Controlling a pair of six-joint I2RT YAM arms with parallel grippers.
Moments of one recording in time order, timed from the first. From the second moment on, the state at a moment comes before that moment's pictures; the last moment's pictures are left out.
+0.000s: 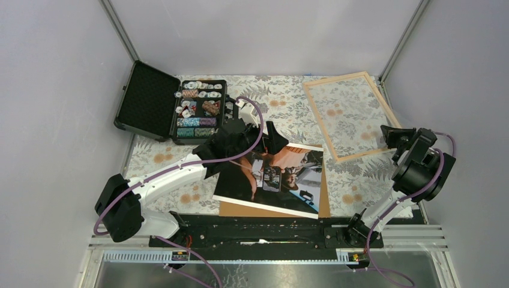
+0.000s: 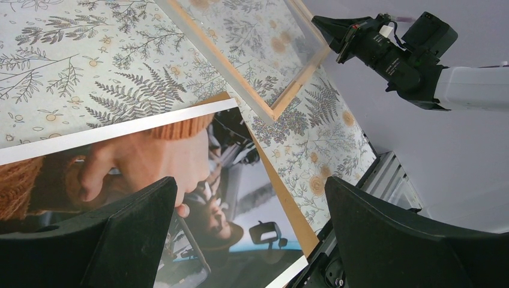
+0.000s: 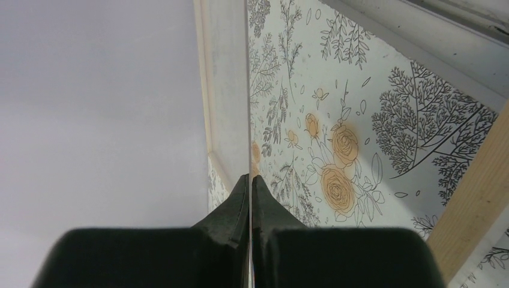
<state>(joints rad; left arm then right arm) -0.83 1.33 0.94 0.13 0.08 -0.61 -0.68 1.81 0.75 0.60 -0.53 1.16</state>
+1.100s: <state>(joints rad) -0.83 1.33 0.94 0.13 0.10 -0.63 -0.69 1.81 0.78 0.56 -0.52 1.16</state>
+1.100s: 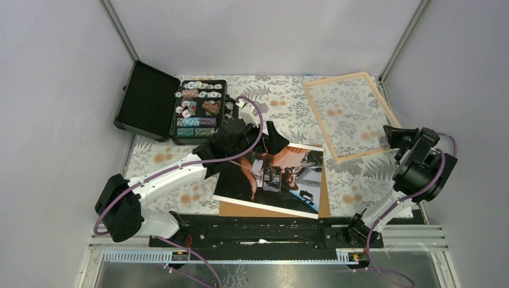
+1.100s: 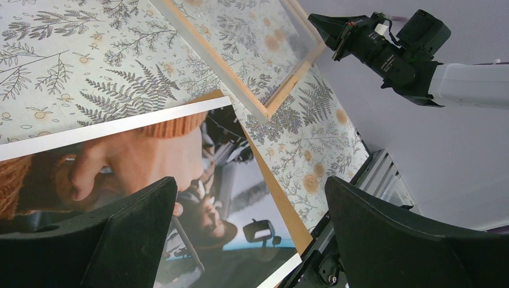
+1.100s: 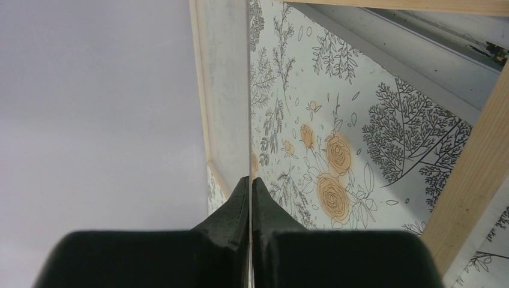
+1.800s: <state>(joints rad) -0.83 1.33 0.94 0.13 0.10 -0.63 -0.71 1.82 0.76 0.58 -0.52 1.14</state>
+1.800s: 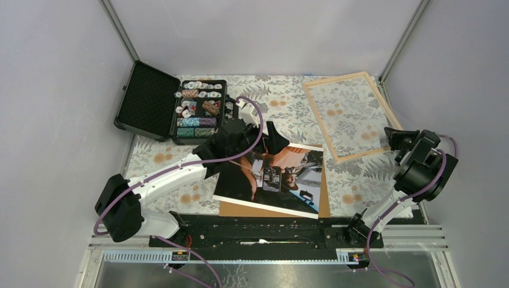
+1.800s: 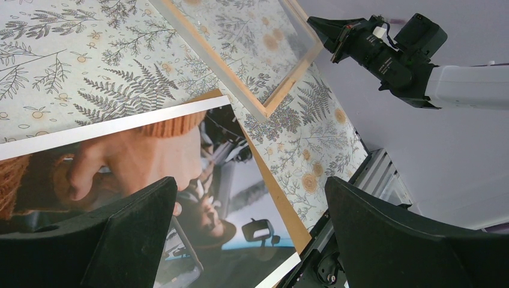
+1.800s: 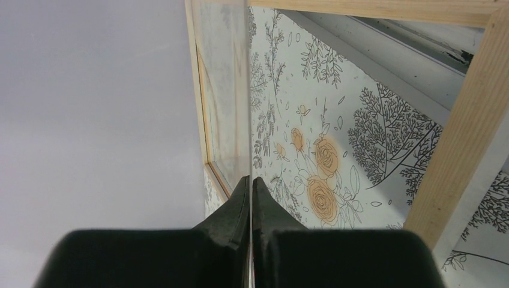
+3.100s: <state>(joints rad) -0.83 1.37 0.94 0.13 0.12 -0.65 -0.58 1.80 0.63 0.62 -0.48 1.11</state>
